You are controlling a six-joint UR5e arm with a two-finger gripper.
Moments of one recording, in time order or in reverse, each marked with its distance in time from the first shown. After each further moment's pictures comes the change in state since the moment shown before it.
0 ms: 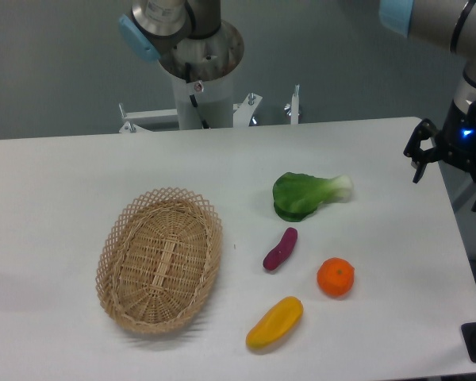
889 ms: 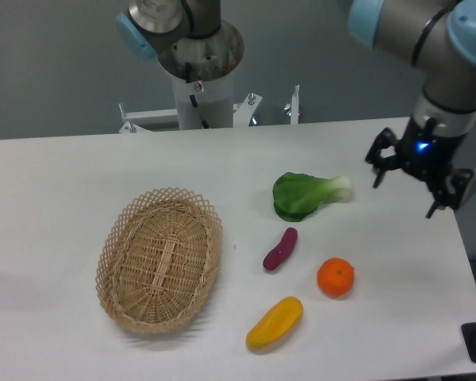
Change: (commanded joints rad) arm -0.123 0.072 -0.233 0.092 0.005 -0.202
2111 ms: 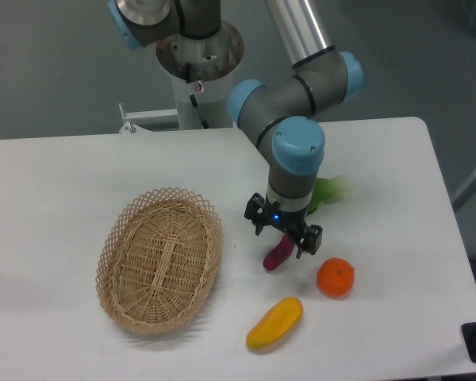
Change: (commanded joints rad) arm -0.197 -0.064 -0.433 0.439 0.153 -0.189
